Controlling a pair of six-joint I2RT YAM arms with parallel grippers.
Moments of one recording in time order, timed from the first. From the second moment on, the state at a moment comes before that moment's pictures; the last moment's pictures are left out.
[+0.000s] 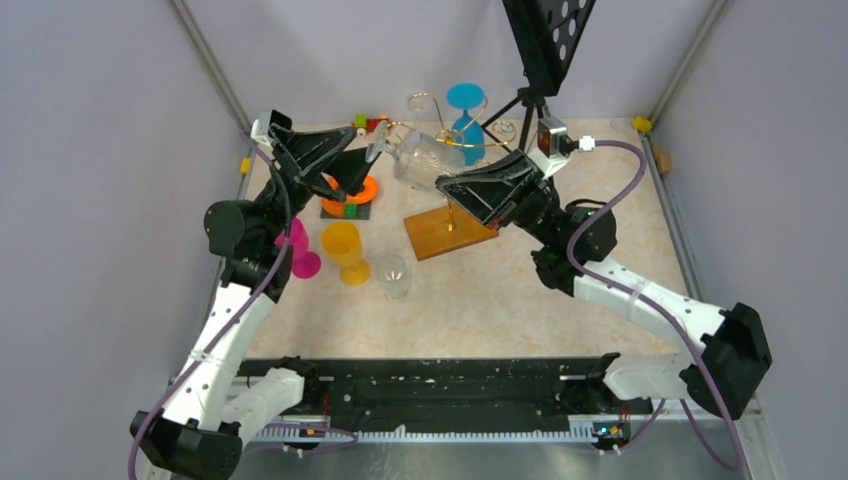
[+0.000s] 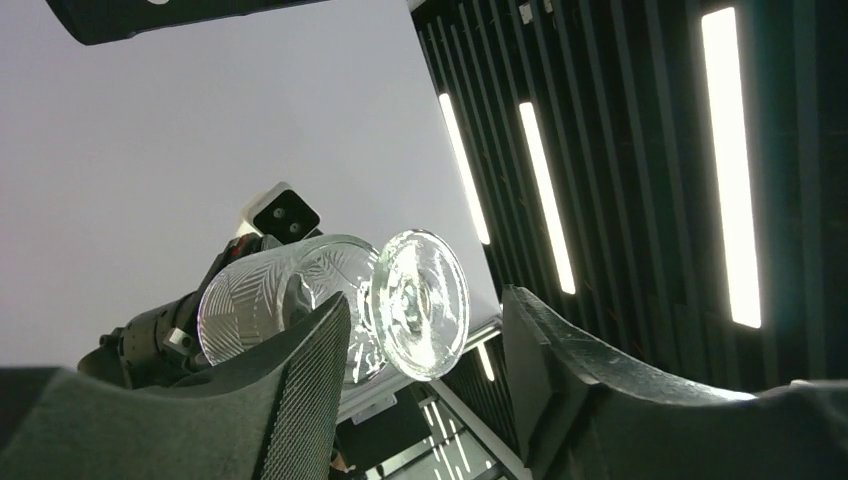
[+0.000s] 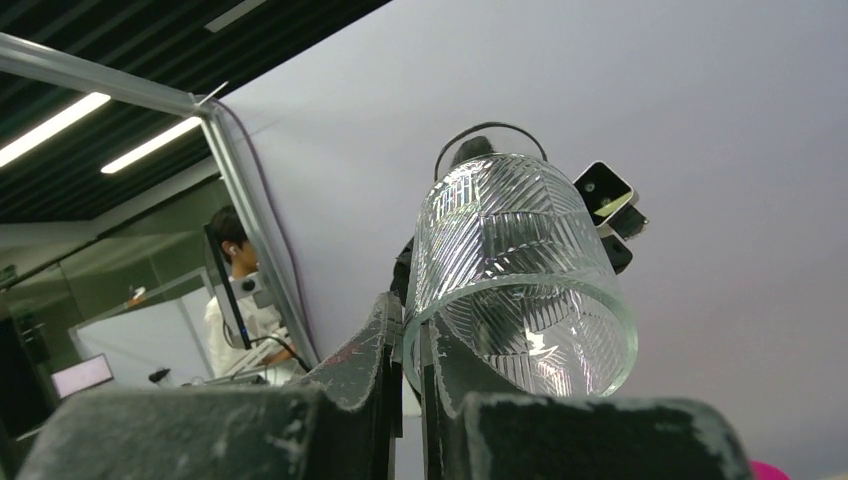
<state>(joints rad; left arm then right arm) -0.28 0.95 1.02 0.64 0.56 -2.00 0.80 1.25 0.97 1.19 -0.43 1.03</state>
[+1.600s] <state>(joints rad) -0.23 0.87 1.30 -0.37 0.23 -0.68 1.05 1.36 1.33 -0.84 0.04 0.38</state>
